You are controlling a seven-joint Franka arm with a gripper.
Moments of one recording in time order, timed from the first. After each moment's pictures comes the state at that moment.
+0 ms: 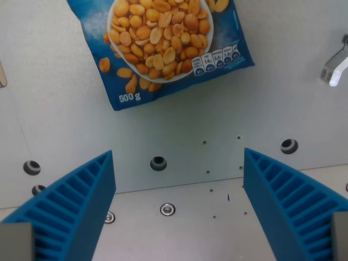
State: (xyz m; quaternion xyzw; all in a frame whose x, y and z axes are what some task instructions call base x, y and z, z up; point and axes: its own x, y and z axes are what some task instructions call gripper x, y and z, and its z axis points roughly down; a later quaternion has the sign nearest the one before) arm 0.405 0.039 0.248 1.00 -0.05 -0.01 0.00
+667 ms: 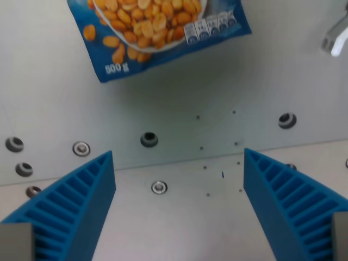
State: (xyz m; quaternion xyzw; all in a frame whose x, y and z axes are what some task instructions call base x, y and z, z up) arm 0.380 0.036 0.237 1.00 -0.05 -0.04 0.01
